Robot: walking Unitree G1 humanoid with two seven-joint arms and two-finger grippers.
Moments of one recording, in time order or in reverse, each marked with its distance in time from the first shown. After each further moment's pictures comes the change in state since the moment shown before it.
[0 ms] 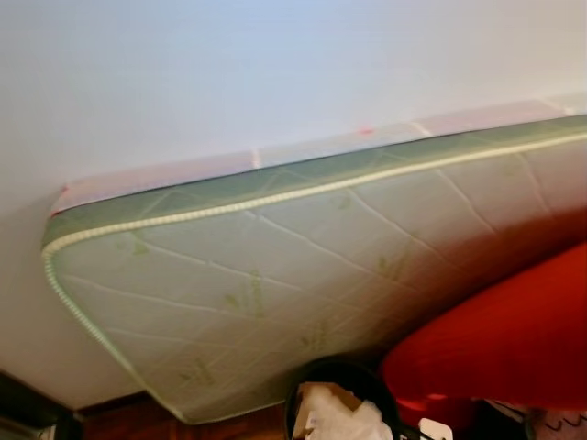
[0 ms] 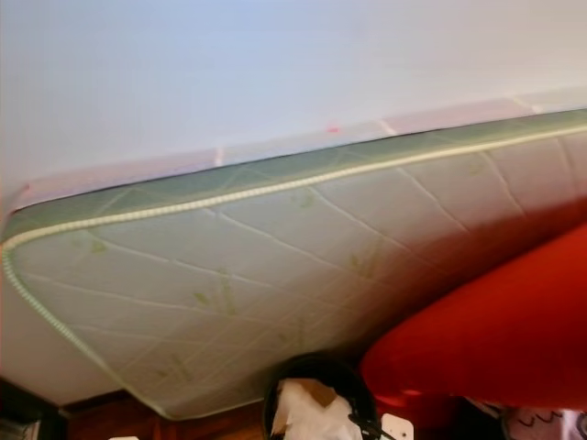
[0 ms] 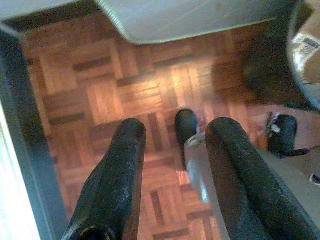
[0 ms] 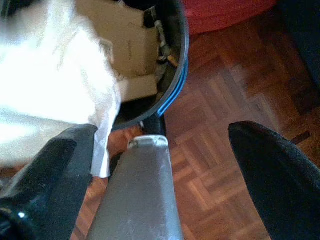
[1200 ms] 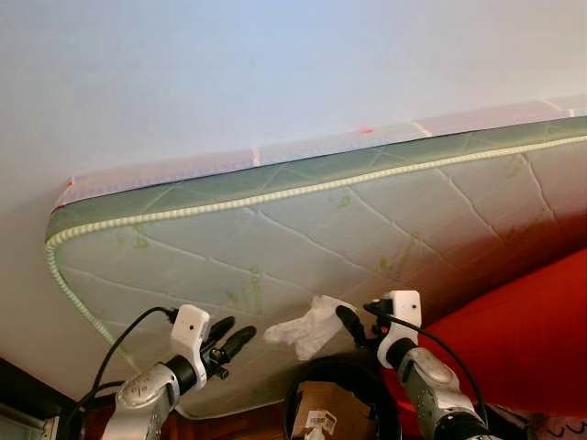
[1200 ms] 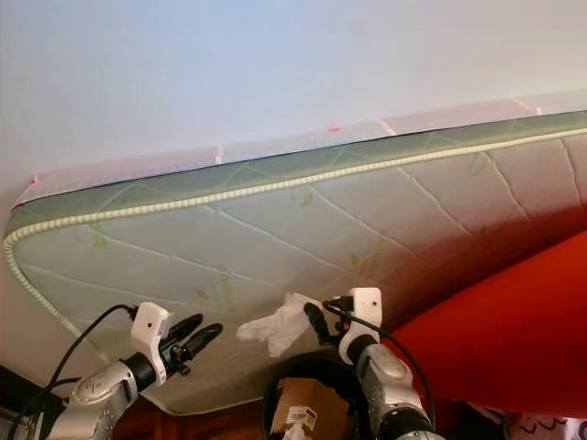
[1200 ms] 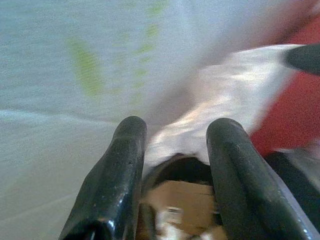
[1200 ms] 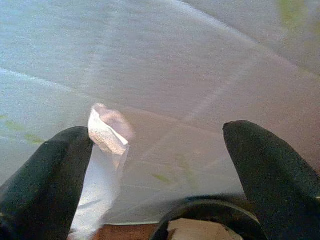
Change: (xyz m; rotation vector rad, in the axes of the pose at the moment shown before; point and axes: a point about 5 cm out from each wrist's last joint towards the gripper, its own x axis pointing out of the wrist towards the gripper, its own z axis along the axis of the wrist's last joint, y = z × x) left arm -0.031 -0.041 0.183 0.232 -0.627 -0.730; right arm -0.038 0.088 0.157 -0.250 -0.598 0.620
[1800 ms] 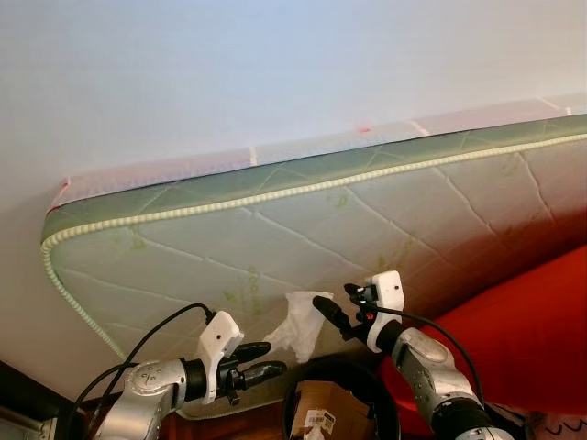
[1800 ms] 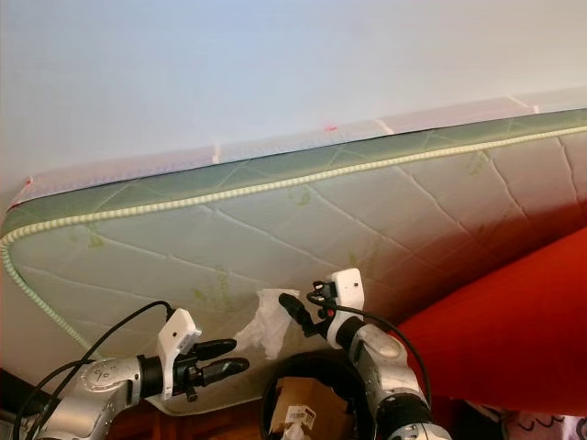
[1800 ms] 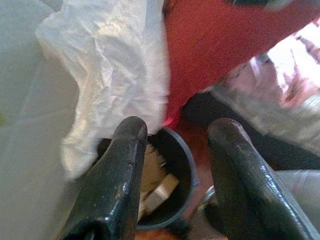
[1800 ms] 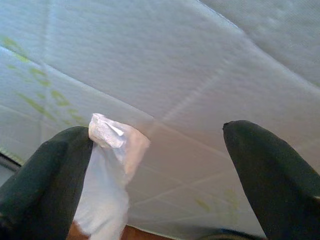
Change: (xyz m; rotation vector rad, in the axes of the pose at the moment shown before) left arm 0.004 -0.029 0.008 0.143 0.169 -0.353; right arm 0.008 0.022 0.027 -0.079 -0.022 0.253
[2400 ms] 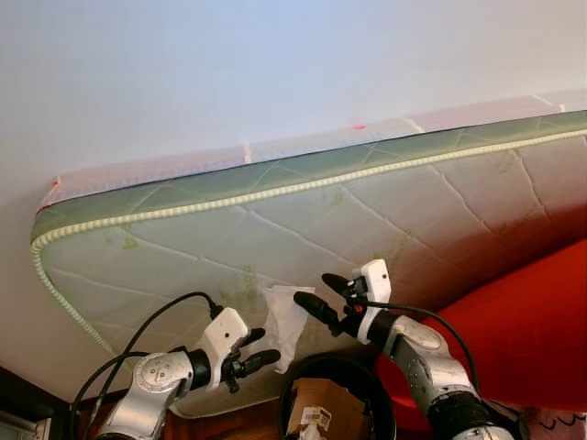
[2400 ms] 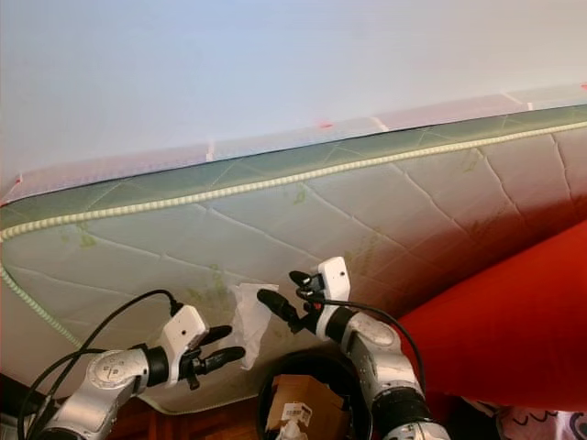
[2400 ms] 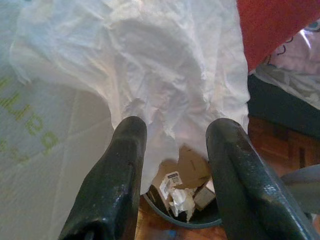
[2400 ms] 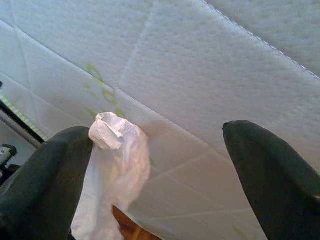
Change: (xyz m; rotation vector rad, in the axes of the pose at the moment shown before) left arm 0.008 0.012 0.002 0.197 0.028 0.117; right arm 0.006 0.020 0.019 -0.007 -0.038 0.200
